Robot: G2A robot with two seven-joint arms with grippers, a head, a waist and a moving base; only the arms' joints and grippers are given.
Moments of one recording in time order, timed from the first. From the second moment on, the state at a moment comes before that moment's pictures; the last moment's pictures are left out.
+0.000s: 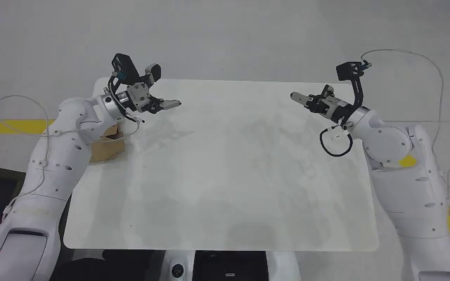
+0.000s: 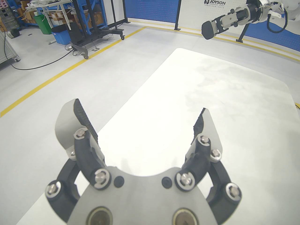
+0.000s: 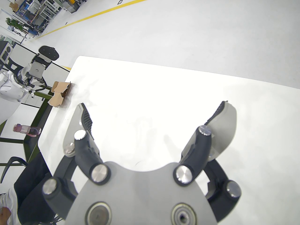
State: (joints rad) left arm 0.68 -0.93 -1.07 -1.12 1.02 -0.92 0.15; right arm -0.95 -1.03 1.35 -1.60 -0.44 -0.18 0.70
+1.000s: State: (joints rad) left arm 0.72 -0.88 -1.26 -0.90 0.21 -0.97 -0.38; right arm -0.95 -1.03 1.35 -1.60 -0.44 -0.18 0.70
